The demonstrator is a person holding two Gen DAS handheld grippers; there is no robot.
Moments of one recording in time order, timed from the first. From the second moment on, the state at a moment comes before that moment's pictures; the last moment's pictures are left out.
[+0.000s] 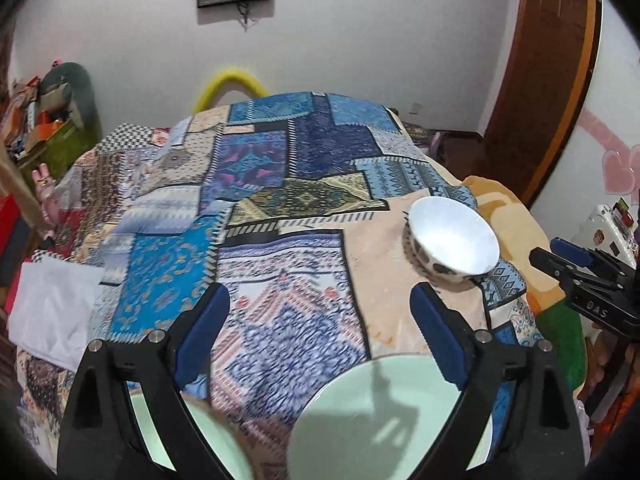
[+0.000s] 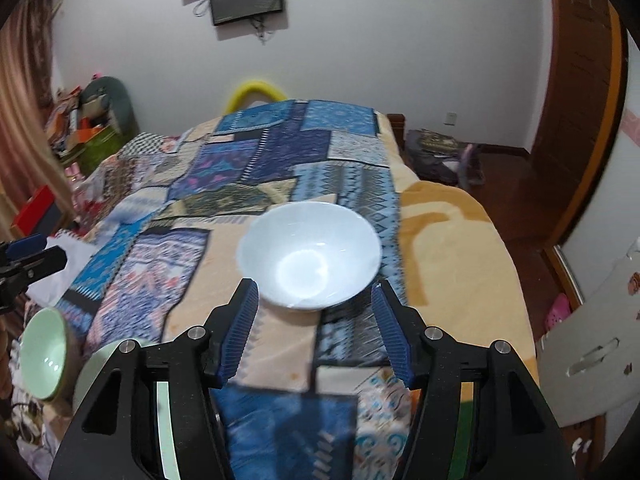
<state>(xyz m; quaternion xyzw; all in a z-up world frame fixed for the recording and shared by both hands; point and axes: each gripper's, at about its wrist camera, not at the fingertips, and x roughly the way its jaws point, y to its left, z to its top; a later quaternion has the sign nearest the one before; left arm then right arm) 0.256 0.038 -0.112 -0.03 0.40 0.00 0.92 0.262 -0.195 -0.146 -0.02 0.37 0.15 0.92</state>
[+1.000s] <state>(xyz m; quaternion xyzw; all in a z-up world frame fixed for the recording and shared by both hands) 0.378 -0.014 -0.187 -0.03 0.47 -0.04 0.88 0.356 -0.210 -0.215 -0.01 0.45 0.16 0.88</state>
